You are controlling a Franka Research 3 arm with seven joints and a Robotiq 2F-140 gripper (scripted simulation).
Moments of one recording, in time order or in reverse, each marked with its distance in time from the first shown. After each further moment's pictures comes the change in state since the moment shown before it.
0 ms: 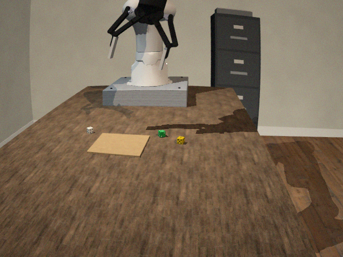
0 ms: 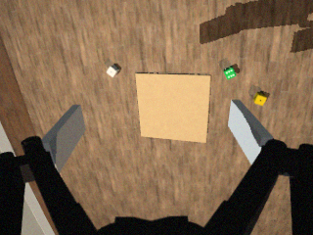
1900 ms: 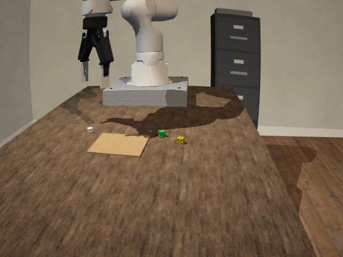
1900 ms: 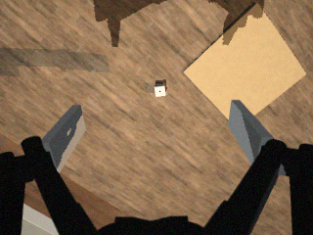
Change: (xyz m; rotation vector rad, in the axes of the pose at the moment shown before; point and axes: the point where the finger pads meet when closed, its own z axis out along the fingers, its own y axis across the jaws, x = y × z) arm 0.007 -0.110 0.089 -0.227 0.107 0.743
